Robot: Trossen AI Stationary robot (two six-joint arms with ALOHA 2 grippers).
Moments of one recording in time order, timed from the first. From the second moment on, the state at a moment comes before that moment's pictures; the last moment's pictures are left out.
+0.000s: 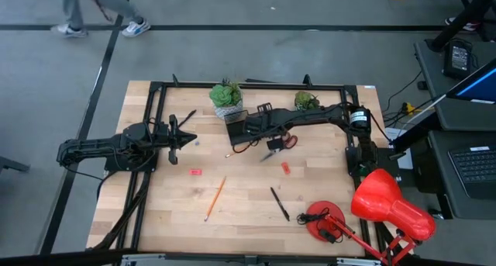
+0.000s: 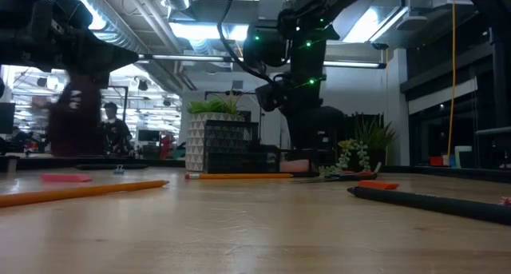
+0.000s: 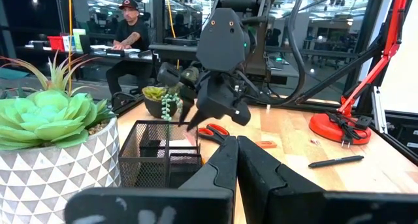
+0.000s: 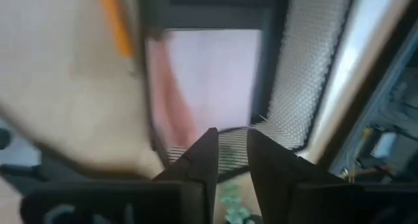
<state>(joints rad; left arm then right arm) 0.13 0.01 0.01 0.02 -0.05 -0.09 -0.14 2.04 1.53 -0.90 0.50 -0.48</state>
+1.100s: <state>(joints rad) 0.13 0.01 0.01 0.03 -0.05 -0.11 0.05 1.50 1.05 -0.24 0.44 -0.16</state>
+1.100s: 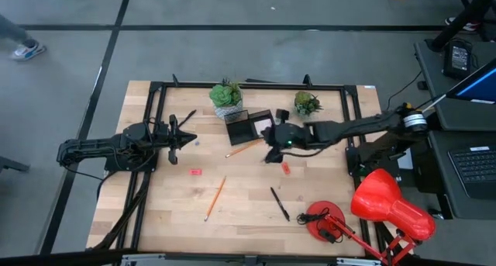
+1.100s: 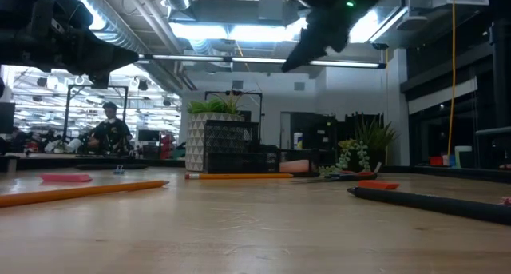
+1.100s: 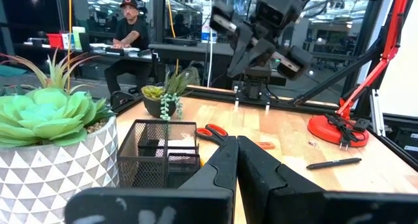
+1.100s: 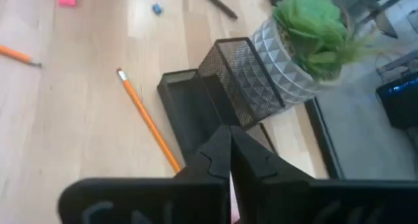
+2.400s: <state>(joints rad) 0.16 0.72 0.52 -0.50 -0.42 -0.40 -0.05 1.37 0.39 0.80 0.21 -0.16</state>
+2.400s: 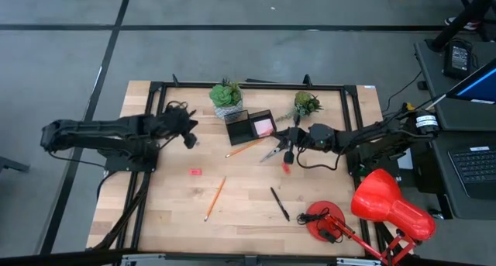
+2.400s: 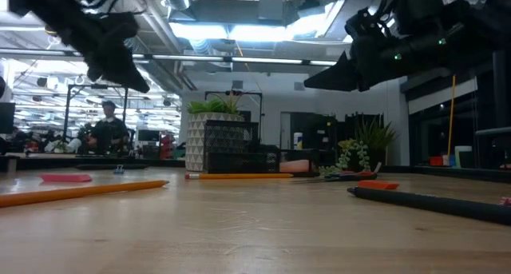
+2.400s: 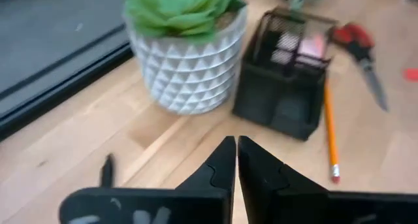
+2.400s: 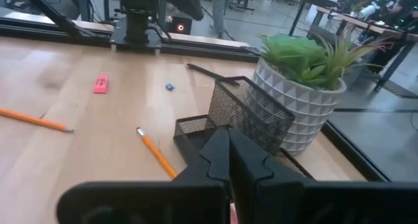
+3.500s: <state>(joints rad) 0.76 1.39 0.78 -0.84 -0.12 -0.05 -0.06 1.38 0.39 0.78 0.10 -0.16</state>
